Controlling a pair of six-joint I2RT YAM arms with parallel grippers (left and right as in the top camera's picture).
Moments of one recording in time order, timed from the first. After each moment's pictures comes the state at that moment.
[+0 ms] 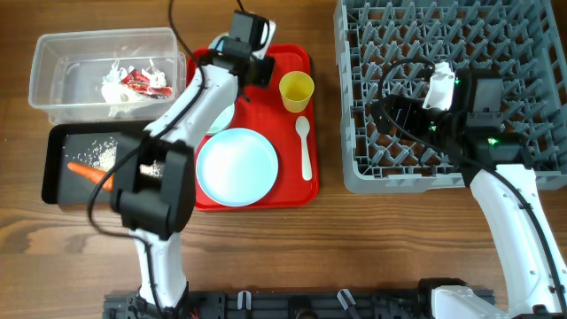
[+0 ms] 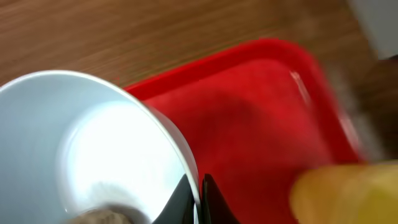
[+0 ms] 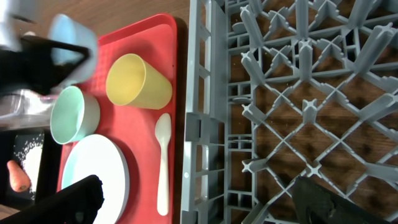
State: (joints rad) left arm -0.34 2.08 1.66 -0.51 -0.08 0.01; right arm 0.02 1.31 1.04 -0.60 -0.40 0.26
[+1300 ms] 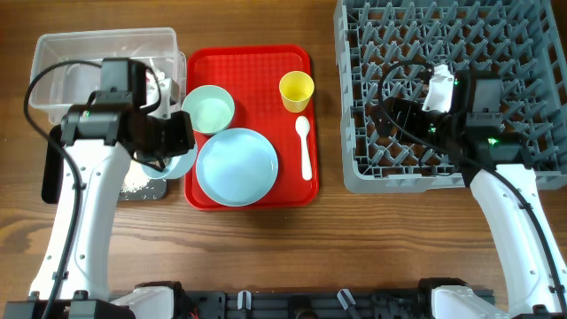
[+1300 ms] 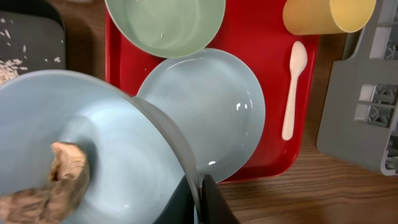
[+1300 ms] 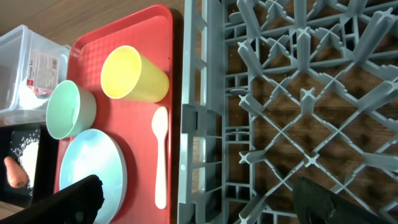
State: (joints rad) left arm 0.02 1.42 1.26 -1.11 0.32 -0.19; right arm 0.02 1.31 1.04 -0.63 -0.40 0.26
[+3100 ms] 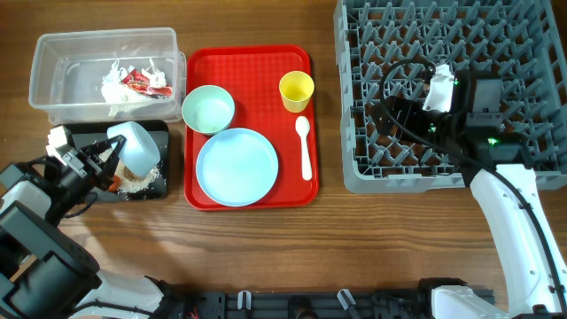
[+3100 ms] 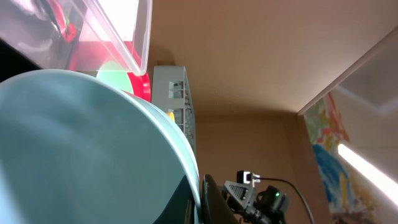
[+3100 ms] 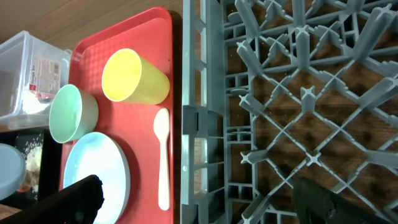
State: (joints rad) left arm 0.83 1.76 0.89 -0.67 1.54 0.05; right arm 0.02 1.31 1.04 -0.63 -0.39 0.28
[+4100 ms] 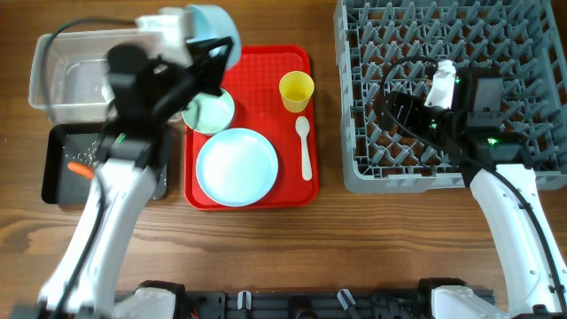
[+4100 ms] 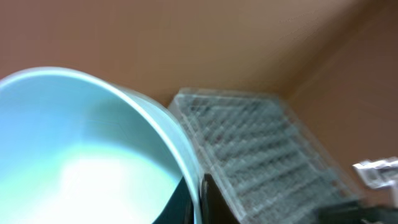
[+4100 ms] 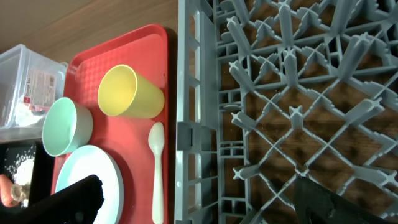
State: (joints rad) left arm -0.16 1.38 1.14 -0.05 0.45 -0.36; right arm 0.02 1.31 1.04 -0.58 -0.36 0.29
